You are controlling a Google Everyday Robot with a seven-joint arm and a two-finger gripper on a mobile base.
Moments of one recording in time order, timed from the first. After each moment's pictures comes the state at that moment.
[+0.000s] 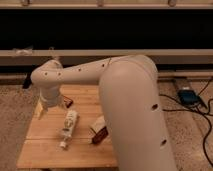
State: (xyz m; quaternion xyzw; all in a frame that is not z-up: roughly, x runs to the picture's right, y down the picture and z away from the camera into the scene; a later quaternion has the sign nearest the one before) arm -0.275 0.125 0.738 -0.38 0.11 0.48 0.78
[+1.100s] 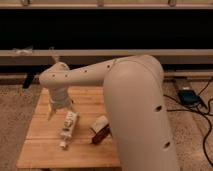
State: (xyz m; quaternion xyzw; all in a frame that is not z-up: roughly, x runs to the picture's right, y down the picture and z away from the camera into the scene) arm -0.215 0.142 0.753 -0.36 0.18 0.53 0.74
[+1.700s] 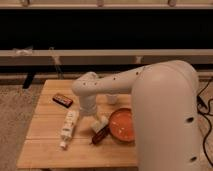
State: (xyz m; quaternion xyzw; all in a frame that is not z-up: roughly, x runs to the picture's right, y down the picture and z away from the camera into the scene) arm -0.090 0.185 0.789 -0.33 0.27 0.61 0.67
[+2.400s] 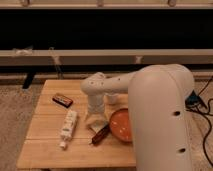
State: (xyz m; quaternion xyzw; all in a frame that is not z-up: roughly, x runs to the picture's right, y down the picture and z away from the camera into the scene) arm -0.046 0.183 0.821 -0.32 0.30 0.63 0.64
